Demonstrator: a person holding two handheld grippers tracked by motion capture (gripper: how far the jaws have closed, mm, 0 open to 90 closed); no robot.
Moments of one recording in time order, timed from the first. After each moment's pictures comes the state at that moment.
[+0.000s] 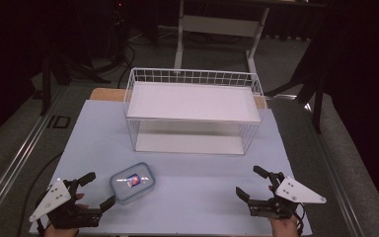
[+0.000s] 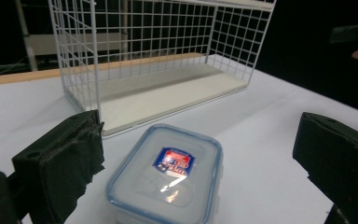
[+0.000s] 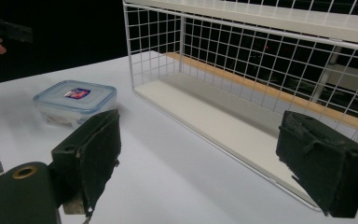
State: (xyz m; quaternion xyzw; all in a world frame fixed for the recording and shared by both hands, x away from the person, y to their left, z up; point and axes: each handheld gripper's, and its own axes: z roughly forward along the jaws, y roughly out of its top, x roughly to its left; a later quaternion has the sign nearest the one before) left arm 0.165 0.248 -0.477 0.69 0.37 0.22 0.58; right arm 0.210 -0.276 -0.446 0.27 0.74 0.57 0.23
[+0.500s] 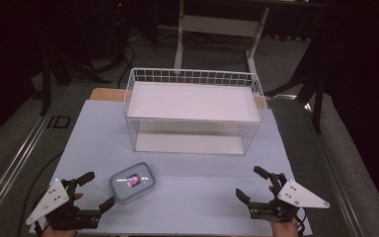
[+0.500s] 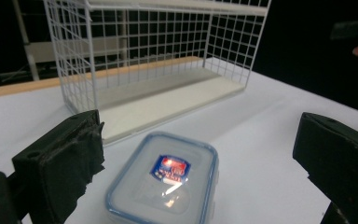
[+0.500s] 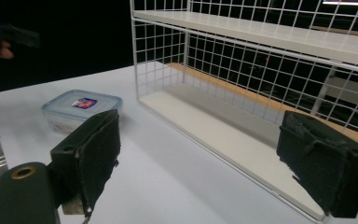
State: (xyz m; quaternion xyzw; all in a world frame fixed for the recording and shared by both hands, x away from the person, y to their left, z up) left arm 0.160 0.248 -0.460 0.69 0.36 0.23 0.58; right arm 0.201 -0.273 -0.438 0.26 0.73 0.58 0.24
